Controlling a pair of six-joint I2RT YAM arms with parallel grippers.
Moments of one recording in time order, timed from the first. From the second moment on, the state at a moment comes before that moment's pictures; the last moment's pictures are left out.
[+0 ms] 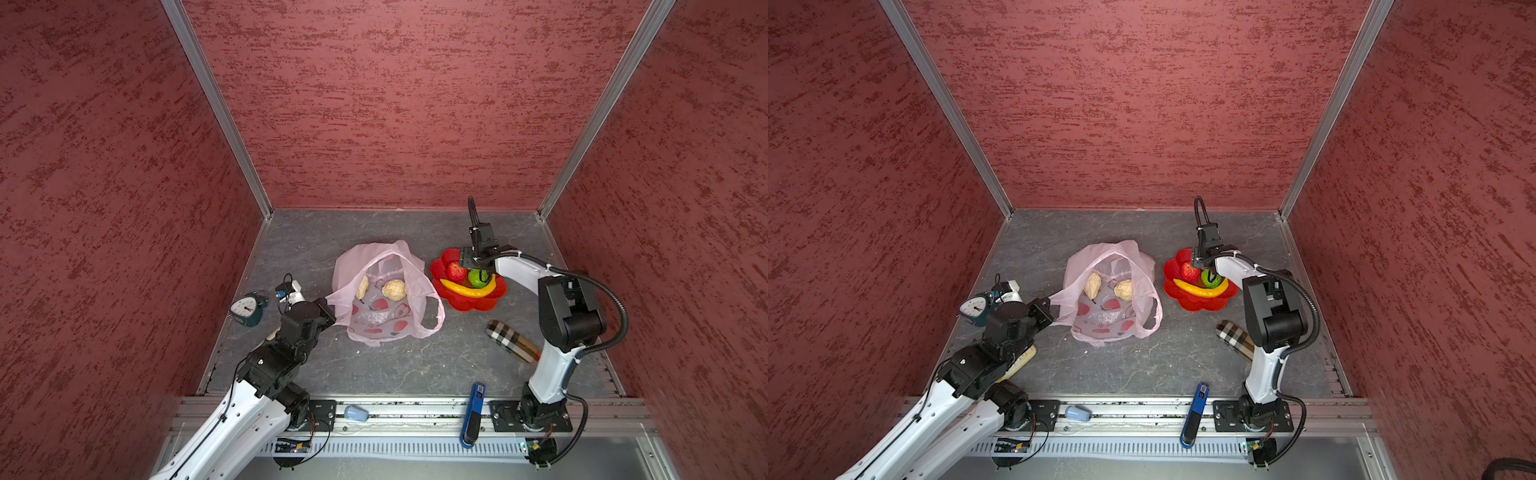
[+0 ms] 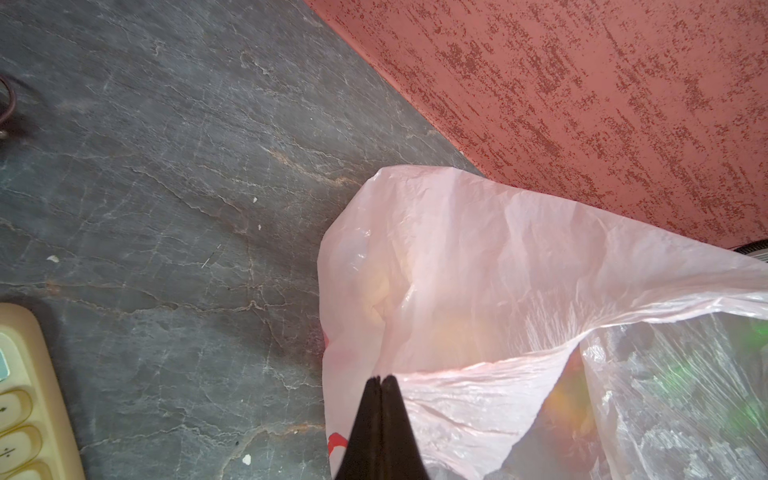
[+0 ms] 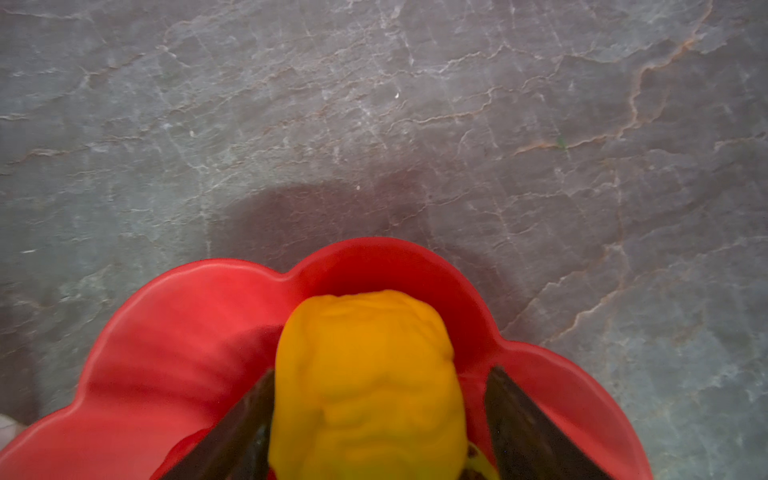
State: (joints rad) left arm -0.53 0.53 0.53 -0.54 -0.38 -0.93; right arm 0.22 1.85 1.24 -0.32 0.19 0.30
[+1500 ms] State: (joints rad) left arm -0.53 0.58 0.54 -0.49 -0.38 -0.90; right arm 1.04 1.71 1.55 -0.59 0.13 0.33
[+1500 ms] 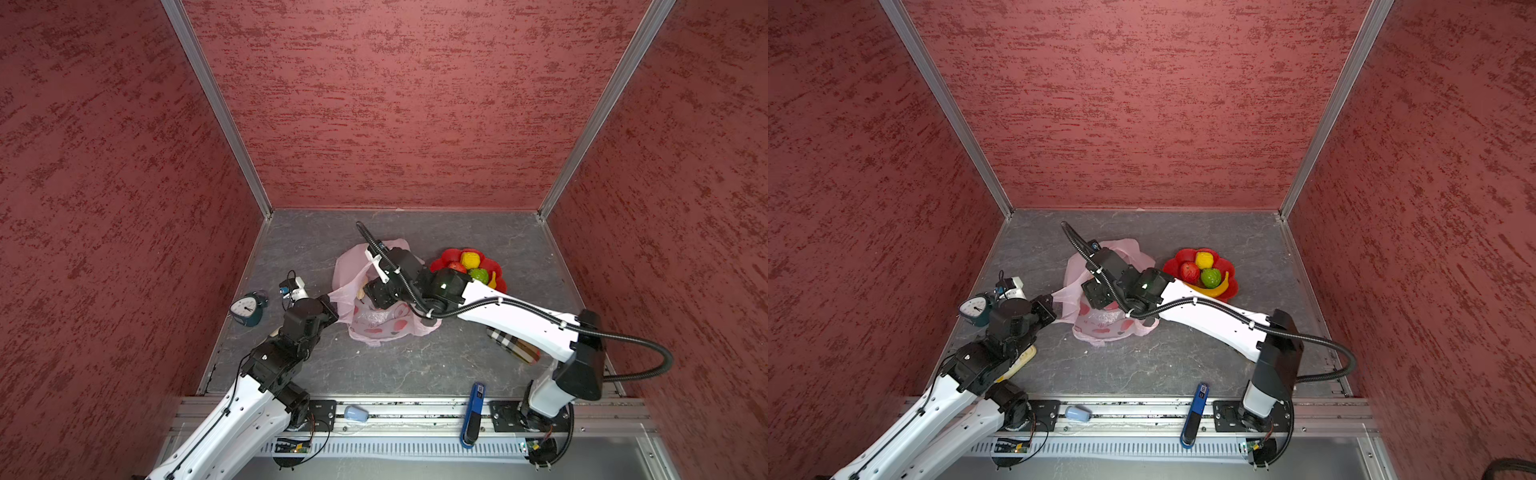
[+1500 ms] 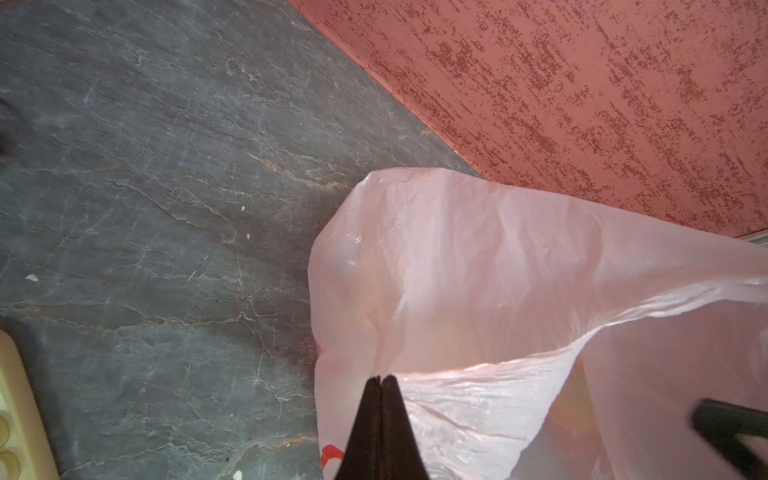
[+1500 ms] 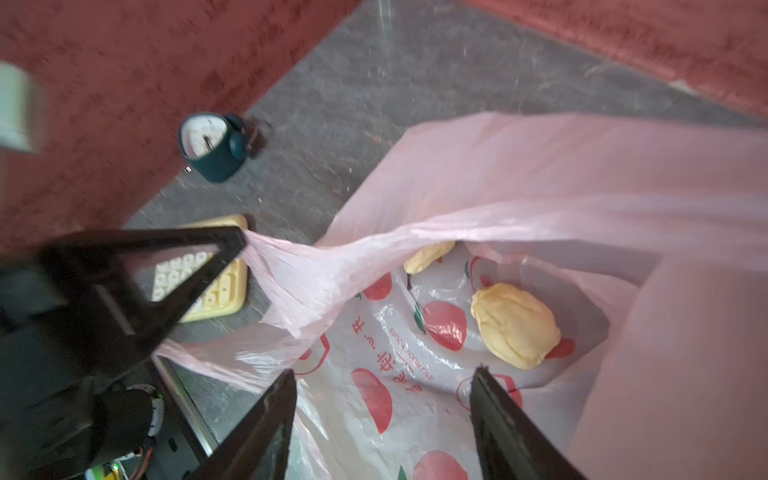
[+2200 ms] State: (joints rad) left arm -0.53 0.59 0.56 -0.48 -0.37 -0.90; right arm 0.91 1.91 1.50 -0.54 0.18 0.37
